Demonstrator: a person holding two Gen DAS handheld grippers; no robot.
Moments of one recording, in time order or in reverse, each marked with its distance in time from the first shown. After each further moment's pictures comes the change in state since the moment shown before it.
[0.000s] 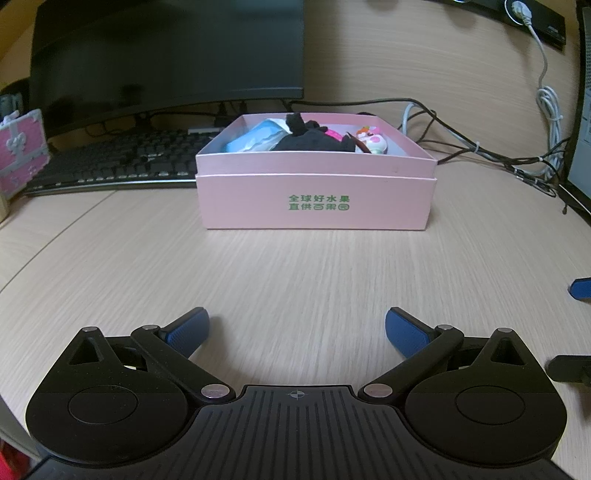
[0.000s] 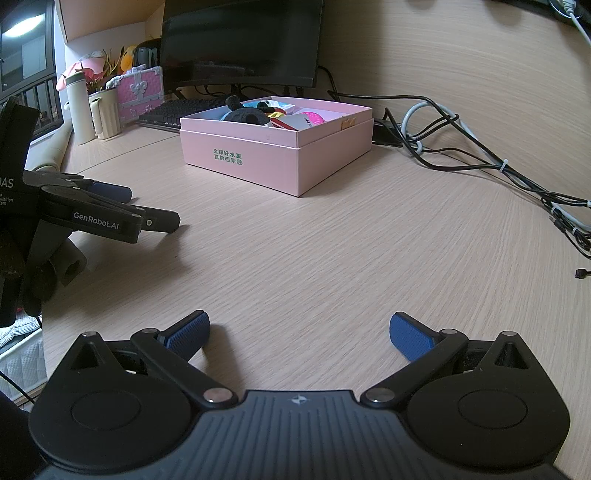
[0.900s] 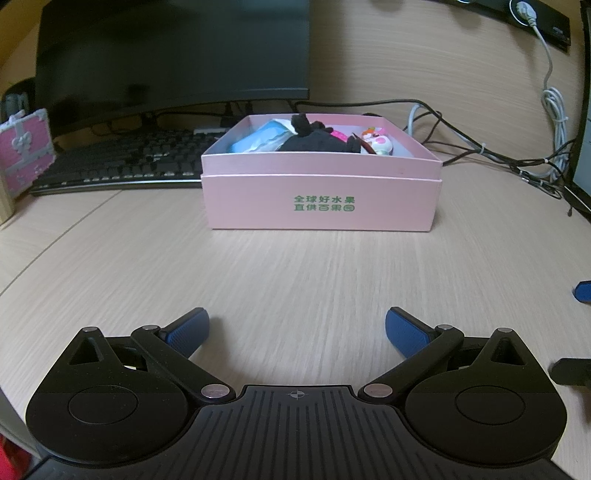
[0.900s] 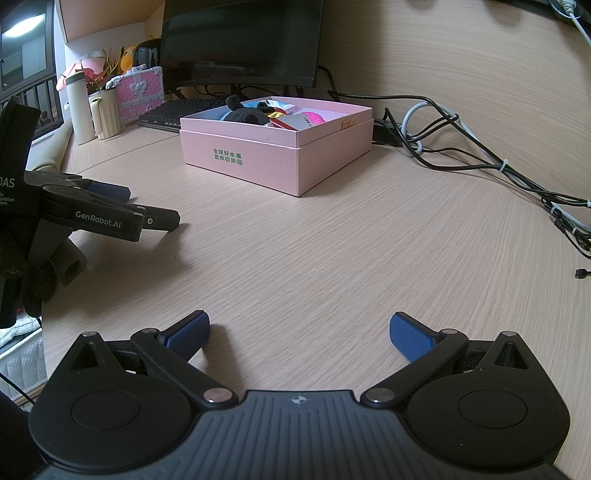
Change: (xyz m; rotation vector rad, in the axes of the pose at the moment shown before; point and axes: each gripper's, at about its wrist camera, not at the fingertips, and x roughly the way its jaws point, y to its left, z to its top) left arm 0.001 0.001 0.000 -0.009 -0.002 0.016; right arm 0.000 0.000 0.000 0.000 0.000 0.000
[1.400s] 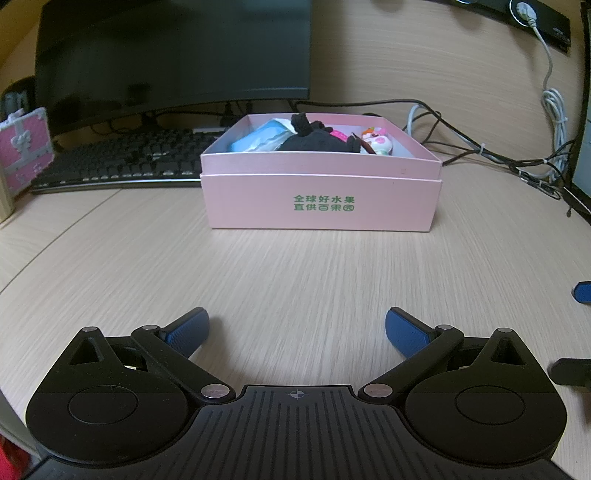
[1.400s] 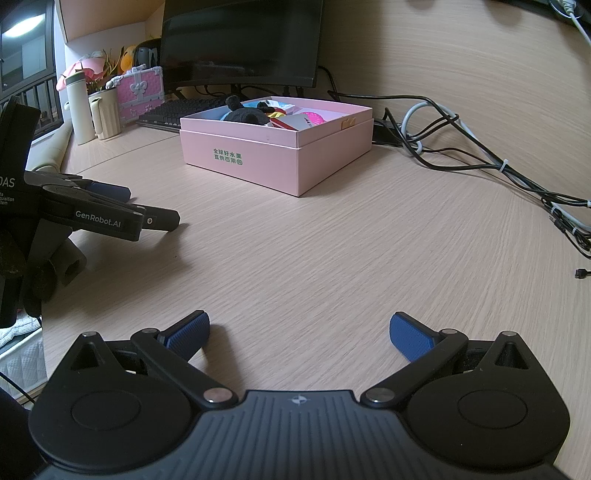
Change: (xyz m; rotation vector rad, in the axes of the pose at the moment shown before) left arm -0.001 -0.001 -0.001 -0.001 0.000 -0.002; right arm 0.000 0.000 0.000 0.000 0.000 0.000
